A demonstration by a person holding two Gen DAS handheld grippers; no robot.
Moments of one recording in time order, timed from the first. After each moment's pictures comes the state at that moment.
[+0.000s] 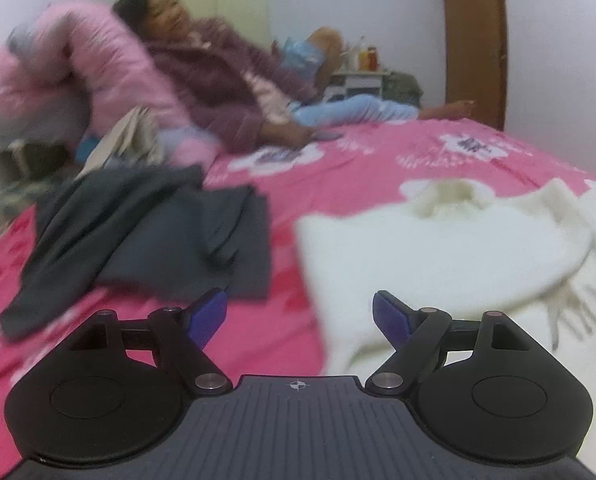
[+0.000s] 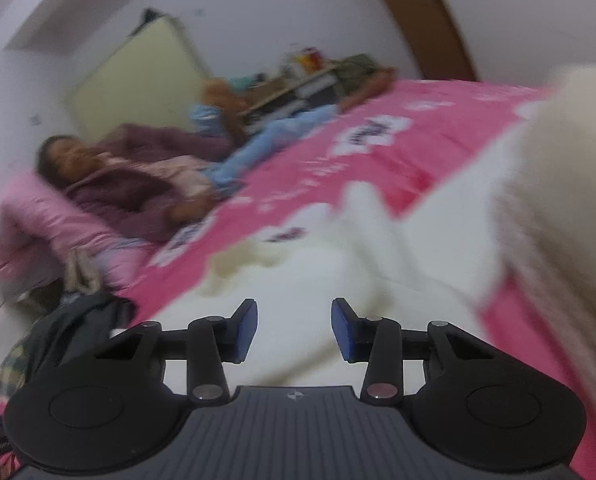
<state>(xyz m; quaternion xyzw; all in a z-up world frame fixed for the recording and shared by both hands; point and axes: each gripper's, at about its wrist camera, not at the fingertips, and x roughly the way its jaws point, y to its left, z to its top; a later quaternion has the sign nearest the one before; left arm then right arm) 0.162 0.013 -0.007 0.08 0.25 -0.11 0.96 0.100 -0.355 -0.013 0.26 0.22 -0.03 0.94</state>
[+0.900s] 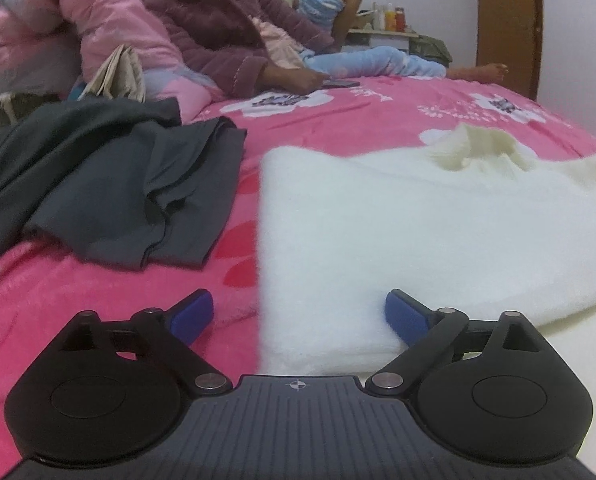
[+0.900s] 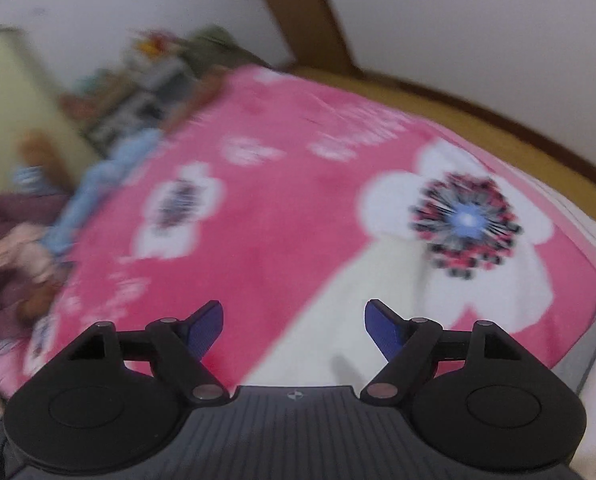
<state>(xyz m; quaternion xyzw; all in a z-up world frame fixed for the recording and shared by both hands) 0.221 -0.028 -0.077 0.05 0.31 -0.06 0.95 0.239 -0.703 0.038 0.35 0.36 -0.23 0.84</state>
